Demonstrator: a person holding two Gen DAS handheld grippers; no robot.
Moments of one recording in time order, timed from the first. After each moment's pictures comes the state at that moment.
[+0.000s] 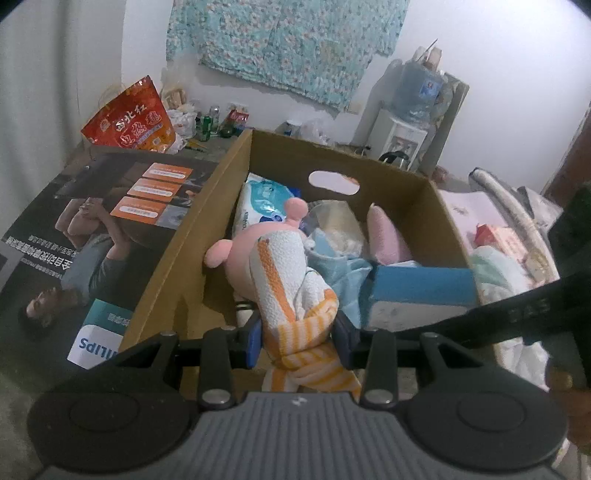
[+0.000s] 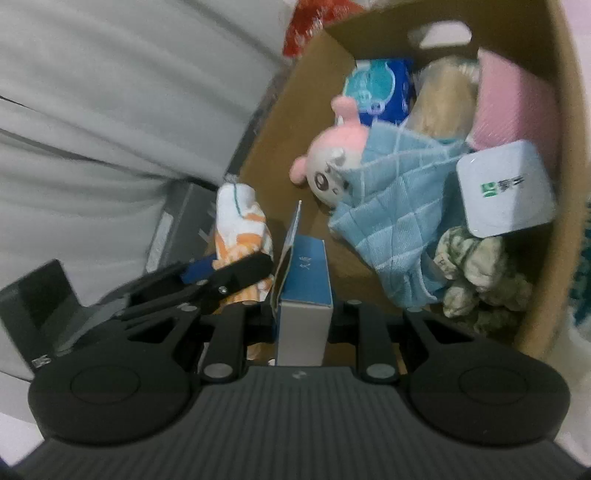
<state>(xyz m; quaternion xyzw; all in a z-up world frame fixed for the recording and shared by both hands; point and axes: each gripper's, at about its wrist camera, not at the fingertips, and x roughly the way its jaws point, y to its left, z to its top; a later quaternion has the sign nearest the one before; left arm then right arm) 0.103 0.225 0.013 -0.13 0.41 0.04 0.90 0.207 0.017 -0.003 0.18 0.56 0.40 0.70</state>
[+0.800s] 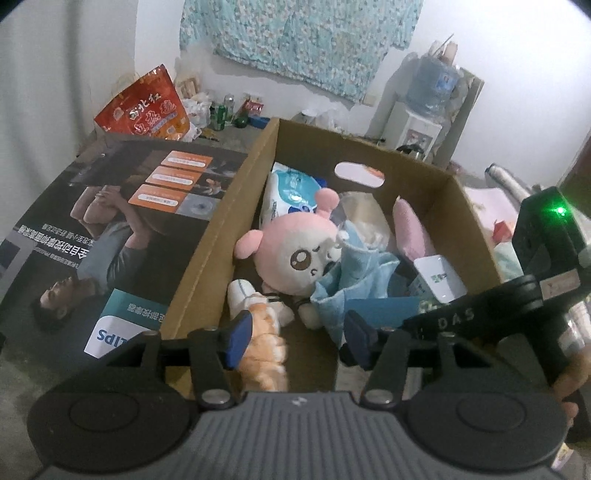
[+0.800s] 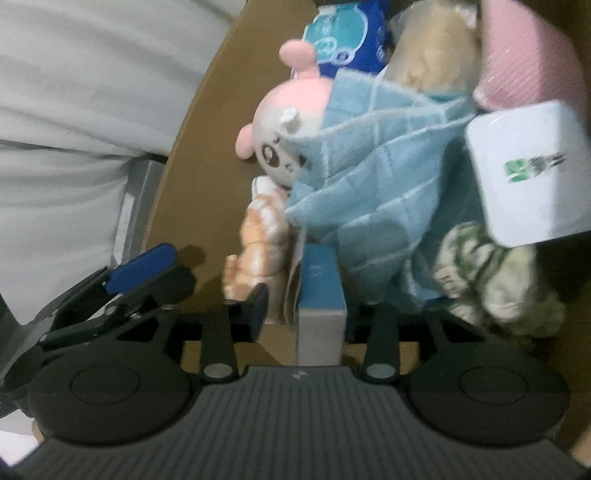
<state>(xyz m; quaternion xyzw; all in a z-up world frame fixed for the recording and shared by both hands) 0.094 0.244 0.011 -0.14 0.42 0.06 0.90 0.241 0.060 -0.049 0.13 0.61 0.36 0.69</state>
